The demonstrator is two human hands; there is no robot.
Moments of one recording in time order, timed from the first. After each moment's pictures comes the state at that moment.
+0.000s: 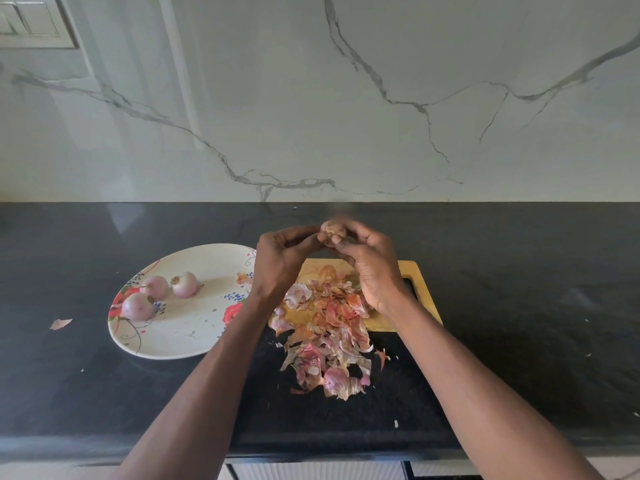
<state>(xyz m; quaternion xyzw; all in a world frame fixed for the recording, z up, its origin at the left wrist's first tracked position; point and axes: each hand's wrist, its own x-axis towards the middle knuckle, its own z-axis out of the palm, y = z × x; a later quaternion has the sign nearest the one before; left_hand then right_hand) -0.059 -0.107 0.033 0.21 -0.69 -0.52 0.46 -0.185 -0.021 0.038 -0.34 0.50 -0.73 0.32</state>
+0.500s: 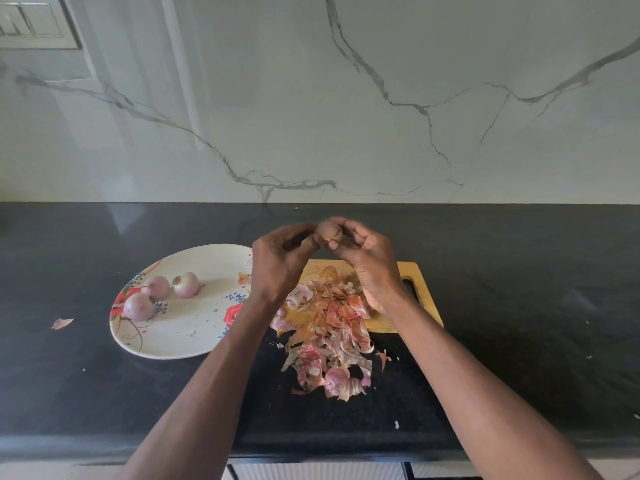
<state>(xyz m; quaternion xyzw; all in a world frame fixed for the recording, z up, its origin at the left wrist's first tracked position) -0.054 -0.106 0.032 0.22 -0.72 -0.40 0.51 -0.184 -0.018 0.038 -0.41 0.51 -0.70 0.28</state>
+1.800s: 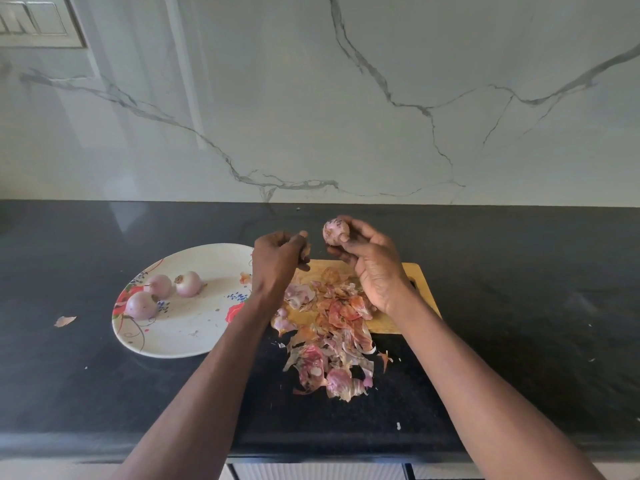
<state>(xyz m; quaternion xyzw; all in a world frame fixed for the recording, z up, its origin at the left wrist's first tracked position) -0.056 -0.108 0.036 0.35 -0.62 -0.53 0.46 -0.185 -0.021 0.043 -0.32 0.42 -0.76 0.39</state>
